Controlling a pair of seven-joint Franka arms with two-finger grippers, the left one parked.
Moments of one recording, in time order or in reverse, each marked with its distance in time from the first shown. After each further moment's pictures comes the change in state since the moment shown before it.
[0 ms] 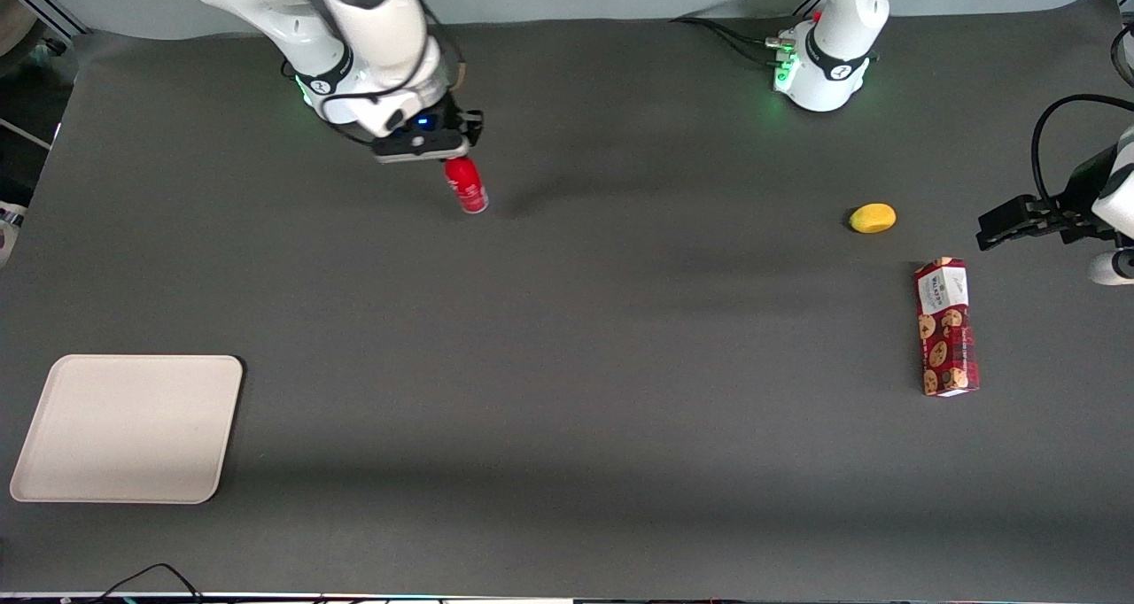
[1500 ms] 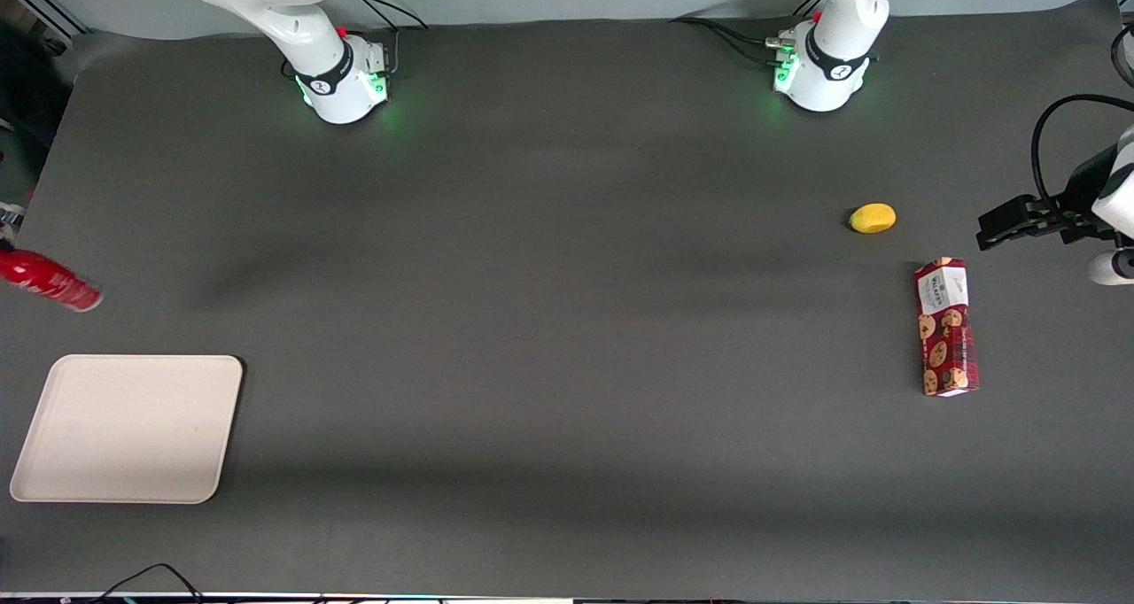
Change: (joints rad) arm -0.050 0.390 -1.033 0.551 -0.283 -0.119 -1.729
